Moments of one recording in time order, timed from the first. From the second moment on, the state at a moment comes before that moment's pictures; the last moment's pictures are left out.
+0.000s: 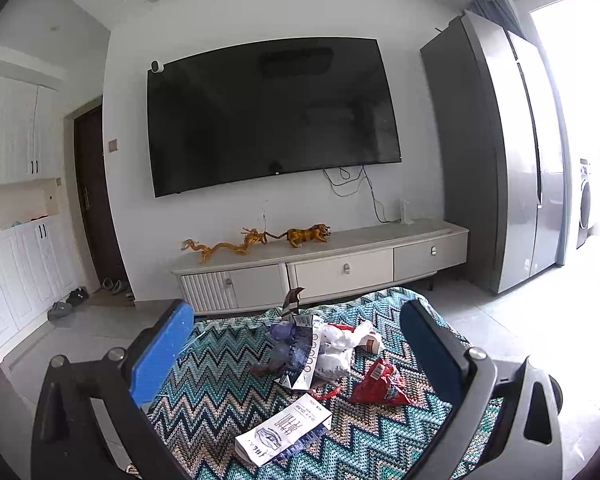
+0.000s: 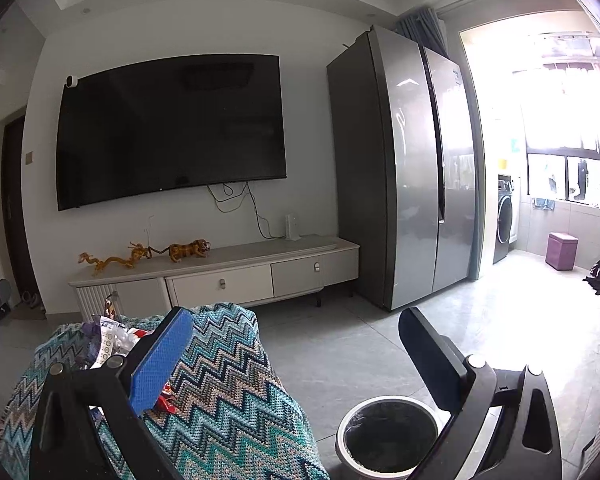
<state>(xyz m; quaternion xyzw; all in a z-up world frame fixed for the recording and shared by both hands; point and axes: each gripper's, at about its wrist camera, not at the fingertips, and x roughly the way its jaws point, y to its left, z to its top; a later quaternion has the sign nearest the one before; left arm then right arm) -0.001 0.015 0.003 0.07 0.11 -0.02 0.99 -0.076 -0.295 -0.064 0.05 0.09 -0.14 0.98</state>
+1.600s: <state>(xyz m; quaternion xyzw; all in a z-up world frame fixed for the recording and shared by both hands) 0.060 0.025 -0.019 0.06 0.16 0.00 0.98 -0.024 -0.282 -0.078 0.03 0.14 -0.09 0.99</state>
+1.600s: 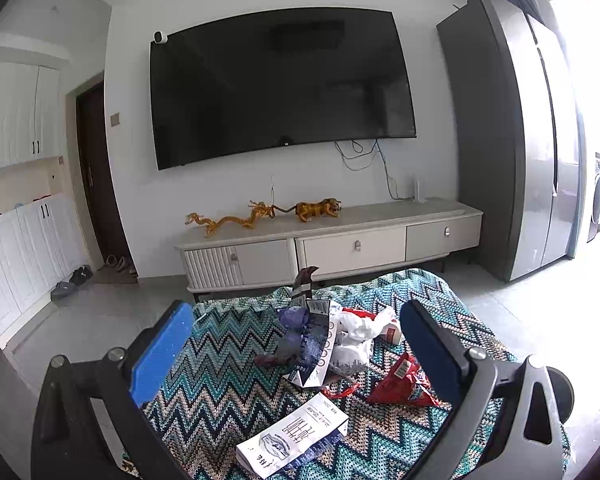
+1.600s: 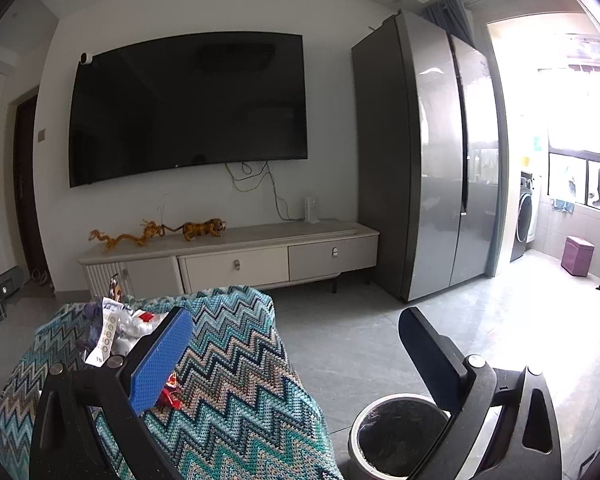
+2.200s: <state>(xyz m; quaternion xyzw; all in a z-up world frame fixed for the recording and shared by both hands) 0.099 0.042 -0.053 0.06 0.22 0.00 0.97 0.028 -0.260 -0.104 0.01 0.20 -0.02 0.98</state>
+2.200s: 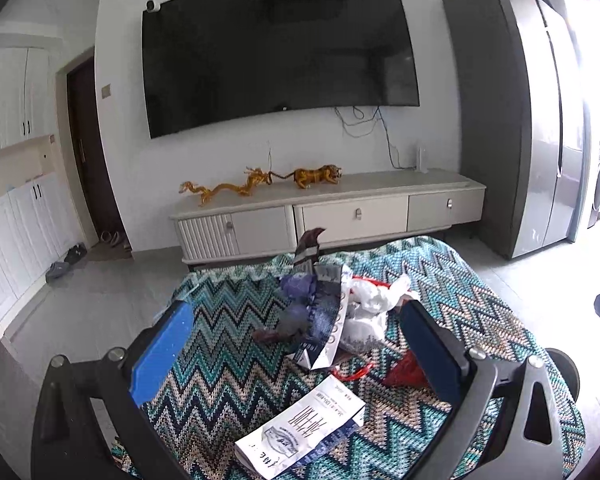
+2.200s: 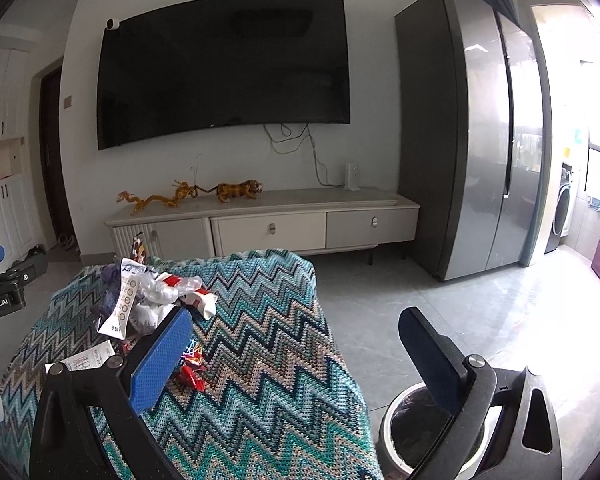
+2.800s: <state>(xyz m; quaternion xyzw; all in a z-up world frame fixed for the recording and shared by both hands) 0.119 0.108 -0.122 0.08 0.34 -0.09 0.93 0.135 -0.189 -0.176 0.00 0.35 0.19 0.92</state>
